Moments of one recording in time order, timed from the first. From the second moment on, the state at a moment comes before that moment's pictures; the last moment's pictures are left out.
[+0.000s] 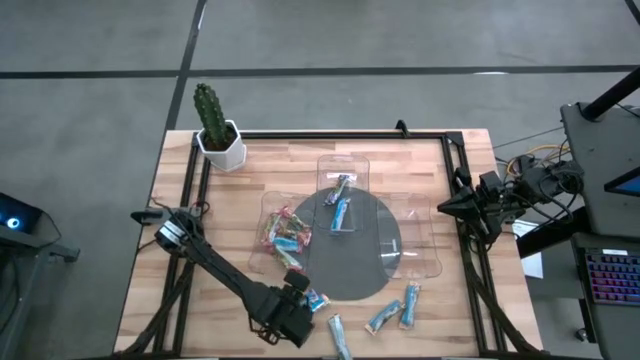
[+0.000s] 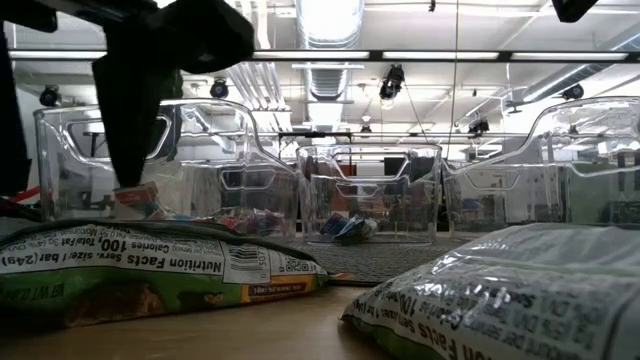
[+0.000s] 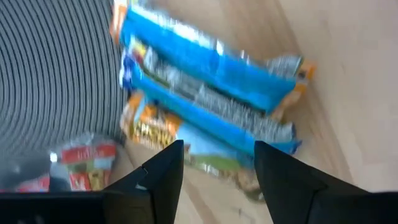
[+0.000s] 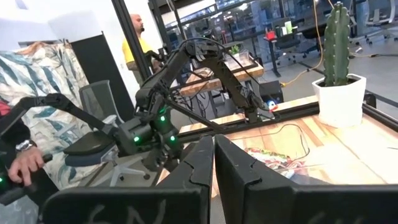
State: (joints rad) left arm -0.63 2.05 1.66 -1.03 -0.15 -0.15; right arm 0.47 0.28 0.65 -0.34 0.31 0.34
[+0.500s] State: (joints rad) left arm -0.61 2.05 1.54 -0.96 -0.20 -0.05; right arm 0.47 0.28 0.65 -0.34 0.32 0.35
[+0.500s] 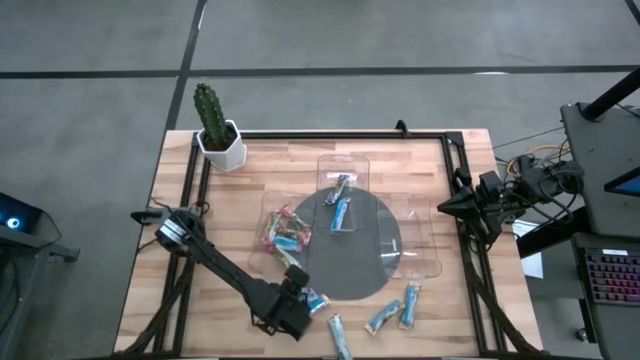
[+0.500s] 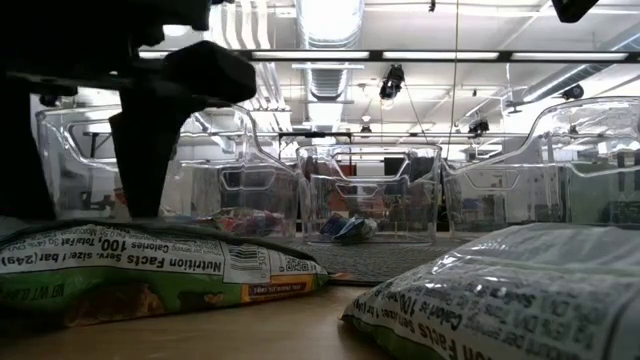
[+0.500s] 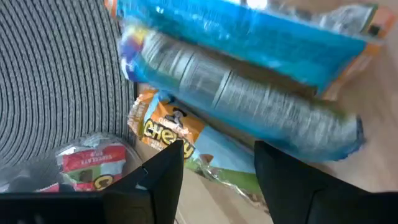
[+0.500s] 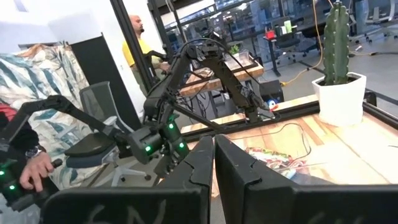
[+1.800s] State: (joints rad) left arm -0.61 2.05 1.73 -0.87 -0.15 -0.73; right arm 0.47 0.28 0.65 -0.34 0.32 0.35
